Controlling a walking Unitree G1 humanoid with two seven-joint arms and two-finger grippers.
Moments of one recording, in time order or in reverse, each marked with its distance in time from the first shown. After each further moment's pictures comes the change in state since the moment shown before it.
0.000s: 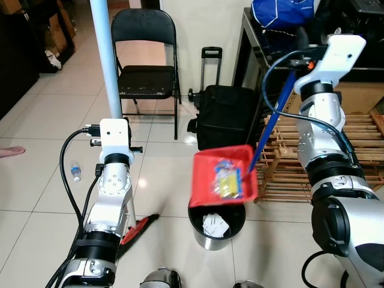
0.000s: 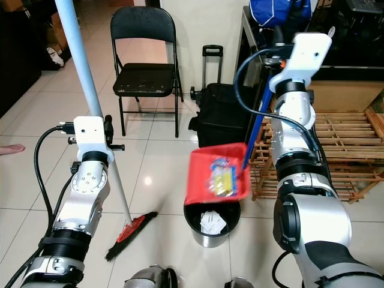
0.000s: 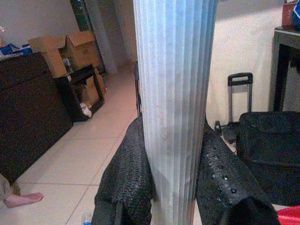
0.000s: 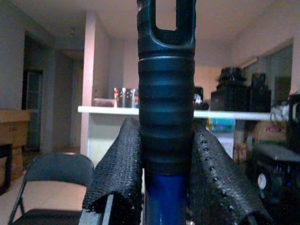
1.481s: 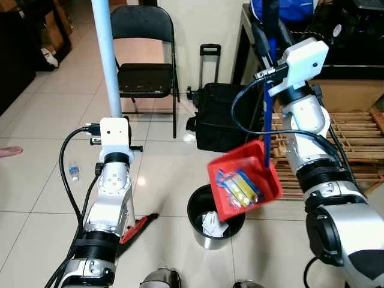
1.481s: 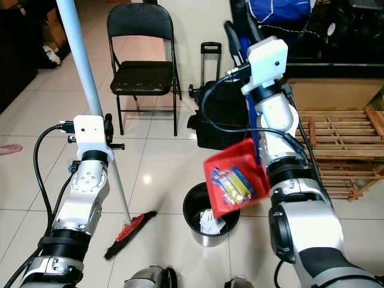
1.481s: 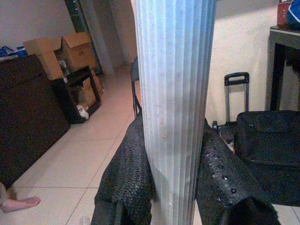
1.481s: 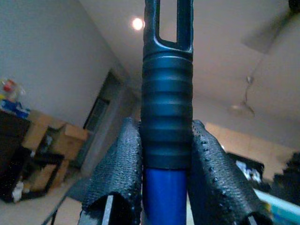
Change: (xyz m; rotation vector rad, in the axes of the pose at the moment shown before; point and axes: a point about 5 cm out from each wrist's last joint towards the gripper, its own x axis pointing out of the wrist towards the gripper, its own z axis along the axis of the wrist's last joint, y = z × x) left arm 0.000 0.000 0.003 0.006 -0.012 -0.006; right arm -0.011 0.050 0.024 -0.108 -0.273 0.393
